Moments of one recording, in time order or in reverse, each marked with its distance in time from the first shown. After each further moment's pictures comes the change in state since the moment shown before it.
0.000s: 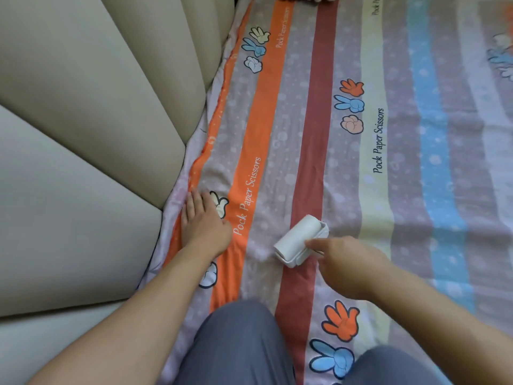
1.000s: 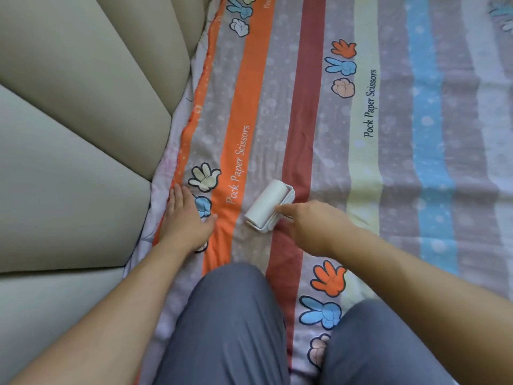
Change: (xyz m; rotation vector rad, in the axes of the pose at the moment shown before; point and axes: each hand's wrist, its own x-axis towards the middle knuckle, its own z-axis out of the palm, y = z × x) left_hand -0.035 -0.042 0.017 -0.009 -0.097 0.035; right_hand 0.018 -0.007 0.033 0.015 0.111 -0.096
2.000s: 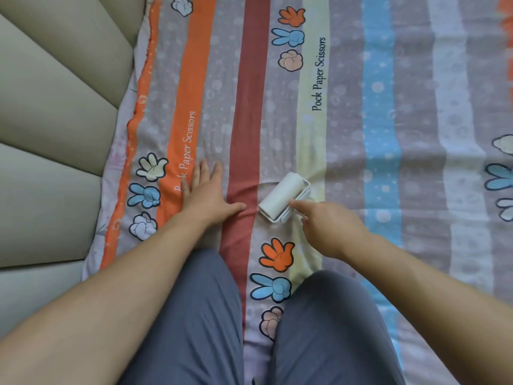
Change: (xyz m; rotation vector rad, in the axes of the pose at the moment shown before) left_hand -0.022 0.152 0.029 0.211 -0.131 0.153; right_hand -0.071 0.118 0.032 0.171 0.002 0.148
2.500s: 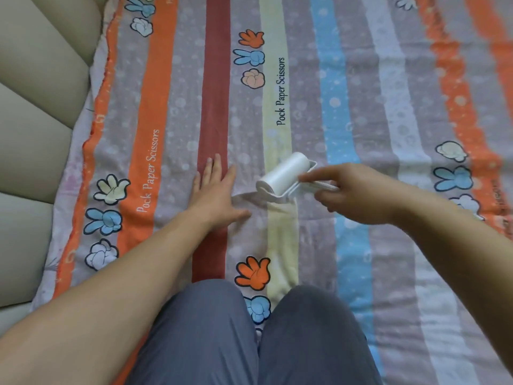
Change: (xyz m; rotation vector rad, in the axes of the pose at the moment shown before) left_hand 0.022 0.064 -0.004 0.027 -0.035 0.276; right_hand -0.029 0.044 -0.107 0.301 0.040 0.051
